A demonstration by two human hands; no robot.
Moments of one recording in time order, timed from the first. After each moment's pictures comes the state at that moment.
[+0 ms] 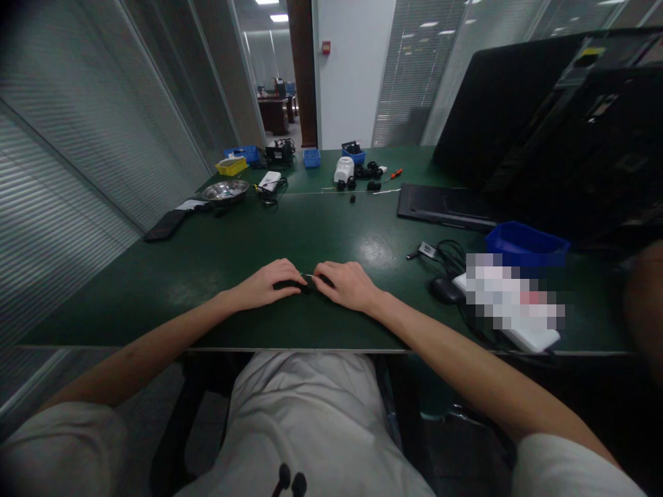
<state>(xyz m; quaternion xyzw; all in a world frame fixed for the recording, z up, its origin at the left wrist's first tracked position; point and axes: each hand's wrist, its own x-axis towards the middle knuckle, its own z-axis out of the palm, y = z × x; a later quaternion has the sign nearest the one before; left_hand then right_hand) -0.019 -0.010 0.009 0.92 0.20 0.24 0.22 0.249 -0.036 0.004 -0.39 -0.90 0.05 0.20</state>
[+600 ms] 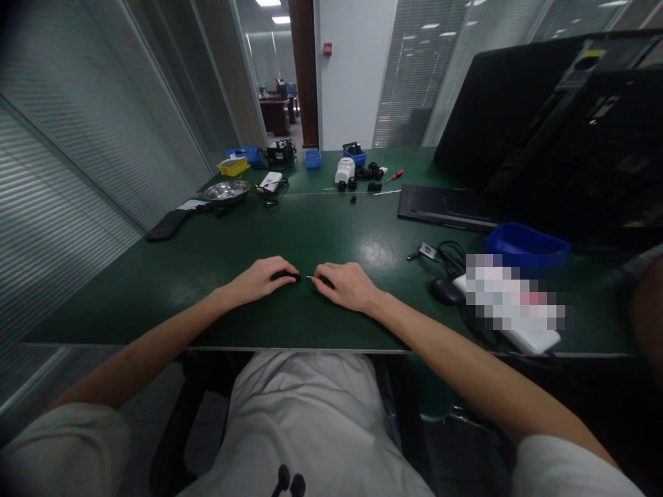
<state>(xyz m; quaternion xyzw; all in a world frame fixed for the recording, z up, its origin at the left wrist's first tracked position) -0.030 0.000 0.000 0.92 0.28 0.22 0.17 0.248 -0.038 0.005 -0.38 -0.90 0.06 0.20</state>
